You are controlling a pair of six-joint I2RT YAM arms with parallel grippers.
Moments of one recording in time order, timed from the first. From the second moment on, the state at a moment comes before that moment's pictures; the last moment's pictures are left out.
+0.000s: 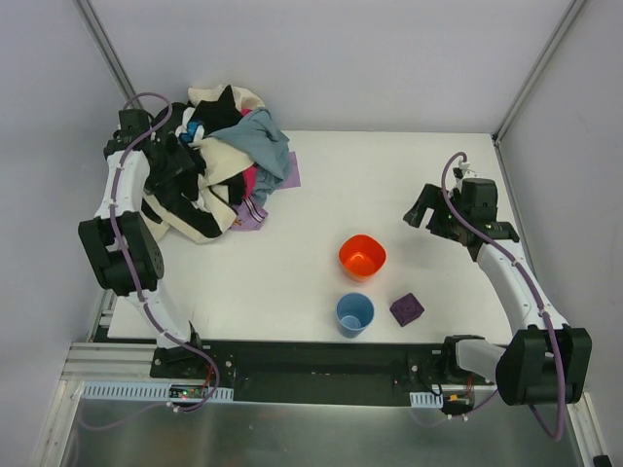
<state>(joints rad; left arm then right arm) 0.24 1.86 1.67 -0.79 0.12 -0.40 0.07 1.17 0.89 -0.45 -0.22 0.38</state>
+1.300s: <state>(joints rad) -0.40 2.09 1.76 -0.85 -0.26 -0.31 0.07 1.16 0.87 -0.46 -0.21 0.36</state>
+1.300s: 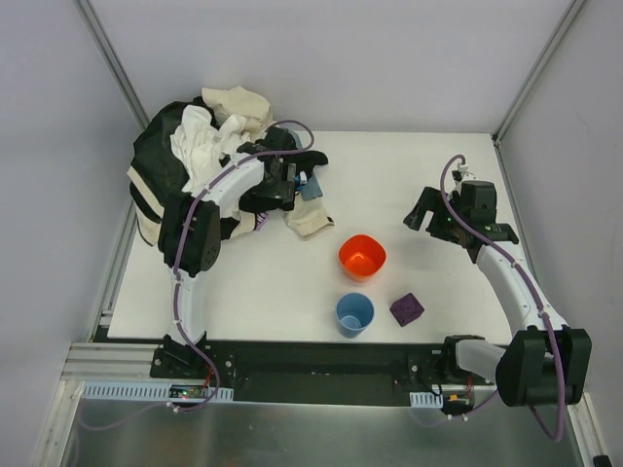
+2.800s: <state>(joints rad) -0.19 2.14 1.86 -0.92 0.02 -0.25 0.07 1.18 0.87 -0.45 -0.23 0.37</state>
